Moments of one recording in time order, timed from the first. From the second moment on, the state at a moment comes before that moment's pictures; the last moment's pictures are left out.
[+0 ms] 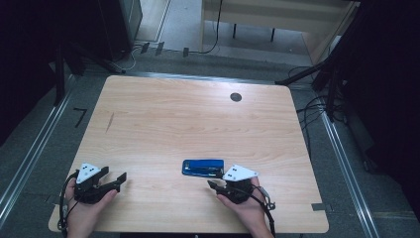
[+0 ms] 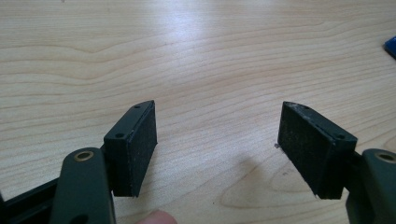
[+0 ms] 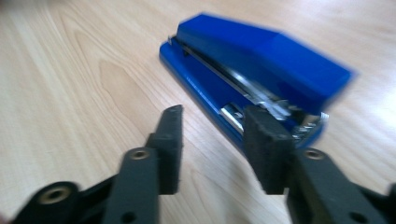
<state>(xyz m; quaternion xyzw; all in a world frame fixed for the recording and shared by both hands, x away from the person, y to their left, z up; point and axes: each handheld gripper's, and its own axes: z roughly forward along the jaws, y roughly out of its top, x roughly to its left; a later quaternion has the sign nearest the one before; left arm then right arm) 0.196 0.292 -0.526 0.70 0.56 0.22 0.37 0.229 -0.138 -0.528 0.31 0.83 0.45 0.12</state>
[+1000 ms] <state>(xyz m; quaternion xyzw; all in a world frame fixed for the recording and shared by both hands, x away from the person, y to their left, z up) 0.196 0.291 -0.527 0.70 0.56 0.22 0.37 0.200 -0.279 -0.522 0.40 0.79 0.45 0.15</state>
